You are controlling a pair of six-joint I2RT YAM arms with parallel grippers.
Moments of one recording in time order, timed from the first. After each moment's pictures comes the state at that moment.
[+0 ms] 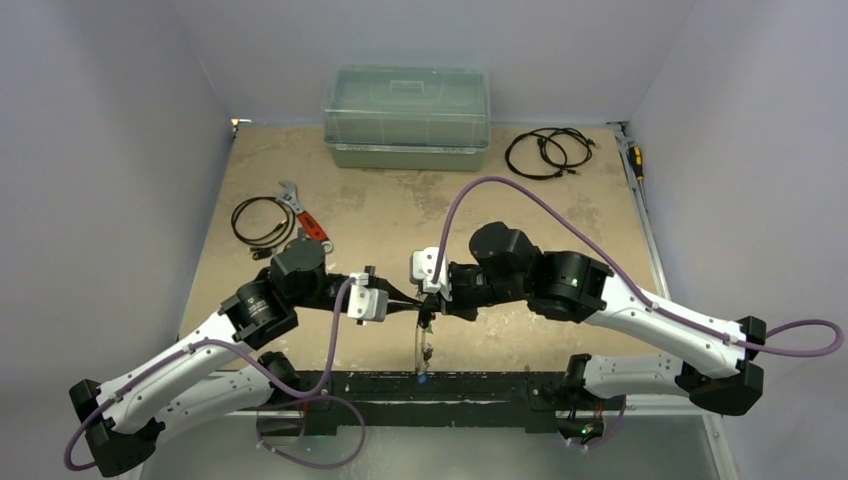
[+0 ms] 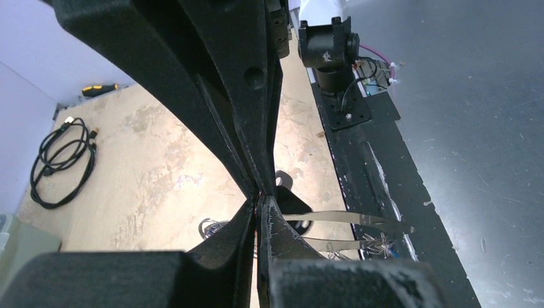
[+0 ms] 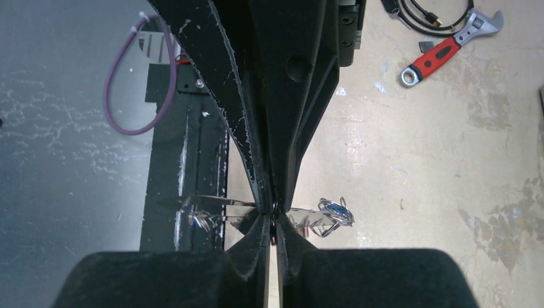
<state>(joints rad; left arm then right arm) -0.88 0.77 0.79 -0.24 0.73 0.44 1.16 1.13 1.26 -0.70 -0.28 -0.31</state>
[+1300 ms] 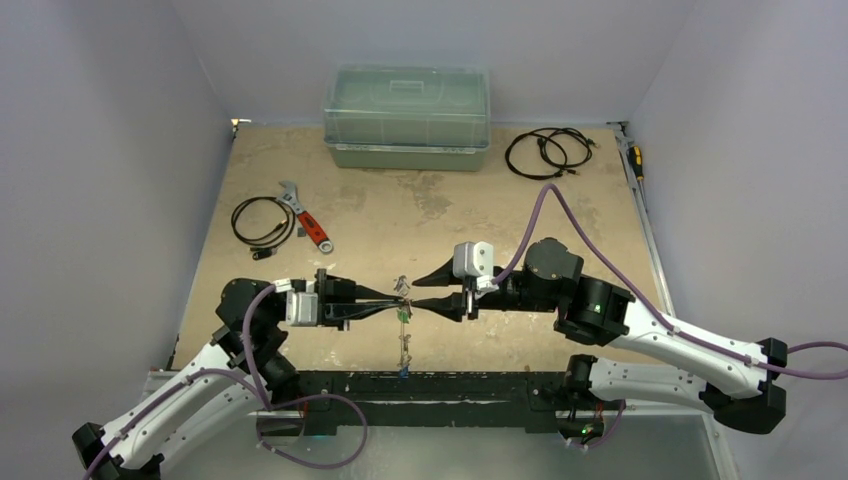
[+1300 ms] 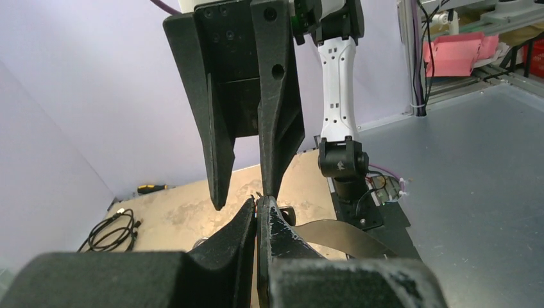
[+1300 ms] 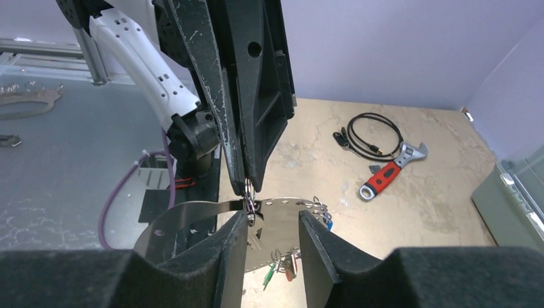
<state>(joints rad) -0.75 0.53 0.51 0.45 0.84 -0.01 1.16 0.90 0.98 -0.14 -0.29 -0.18</state>
